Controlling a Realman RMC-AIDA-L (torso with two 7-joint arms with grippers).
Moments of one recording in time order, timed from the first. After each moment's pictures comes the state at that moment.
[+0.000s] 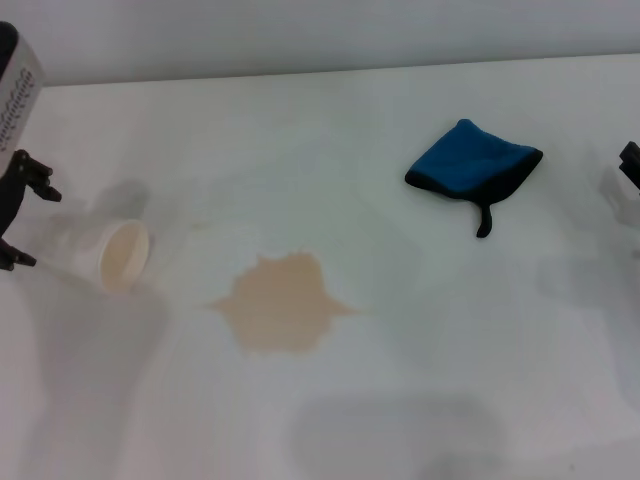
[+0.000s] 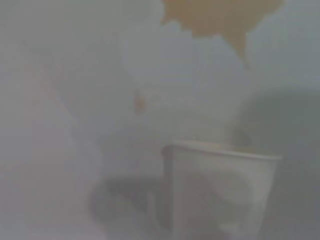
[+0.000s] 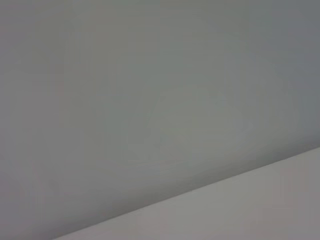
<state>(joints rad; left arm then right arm) -1.29 -2.03 2.85 -0.65 0.73 1.30 -0.71 0.38 2.01 -0.36 0.01 2.09 0.98 -2.50</state>
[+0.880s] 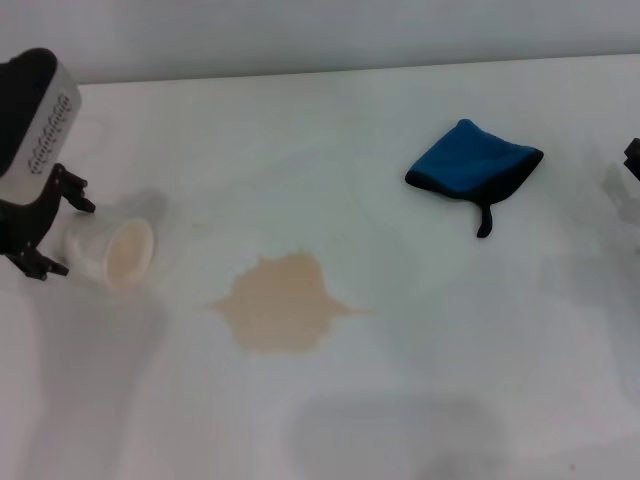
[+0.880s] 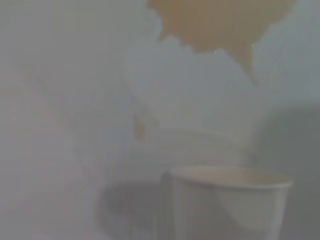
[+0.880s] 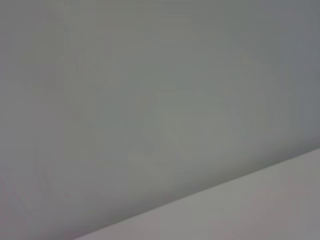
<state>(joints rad) -1.28 -2.04 2.85 -0.55 0.72 1.23 -0.70 0.39 2.01 -0.34 0.01 2.09 0.98 -2.49</state>
